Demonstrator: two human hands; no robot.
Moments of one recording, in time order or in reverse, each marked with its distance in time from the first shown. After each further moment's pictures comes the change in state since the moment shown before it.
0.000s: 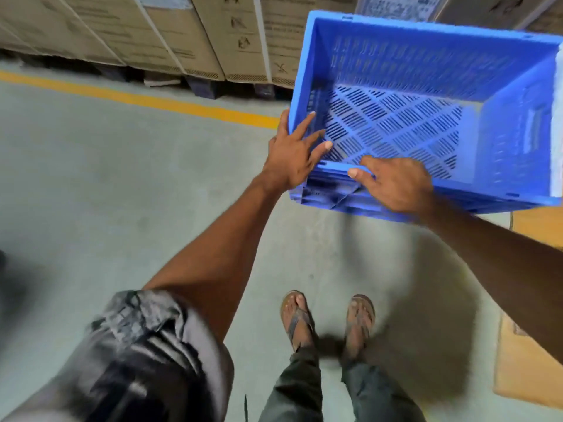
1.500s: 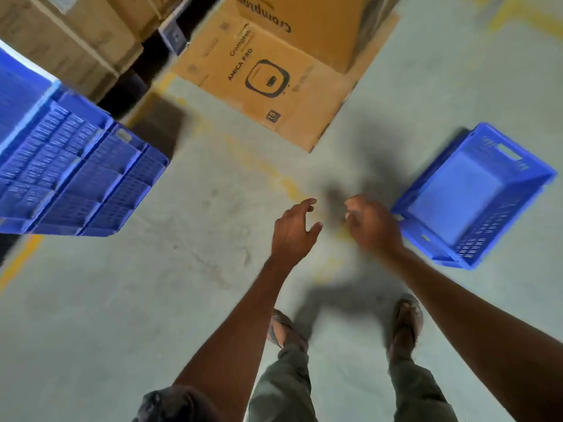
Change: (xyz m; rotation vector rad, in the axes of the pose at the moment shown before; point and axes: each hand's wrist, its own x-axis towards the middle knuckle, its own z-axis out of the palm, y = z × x) left_hand -0.621 0.591 0.184 -0.353 -0.379 0.707; right_hand -0.930 -0.181 0.091 0.631 0.373 1.463
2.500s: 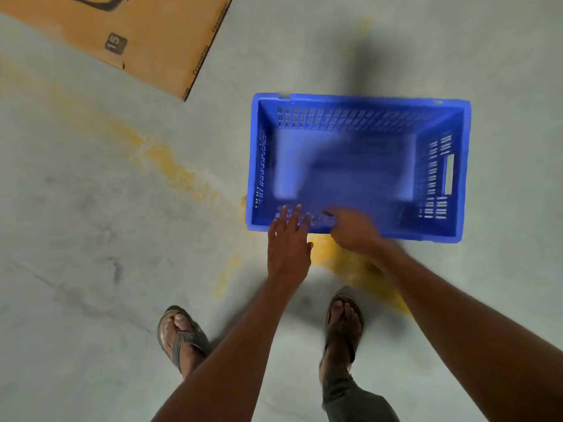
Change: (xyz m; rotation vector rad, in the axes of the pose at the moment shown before) left_hand 0.106 0.019 0.465 0.437 -0.237 0.114; right_hand 0.055 0.431 0.141 -0.070 -0.533 0.190
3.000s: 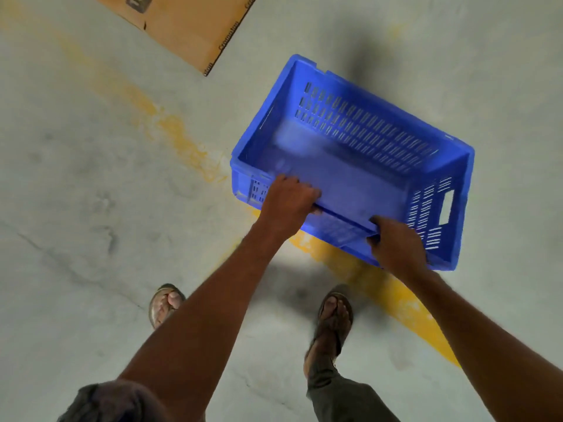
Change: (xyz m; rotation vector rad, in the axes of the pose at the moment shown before) left_hand 0.058 -0.048 -0.080 0.167 0.069 0.265; right_hand -0.045 0.028 -0.017 -0.193 0.255 0.093
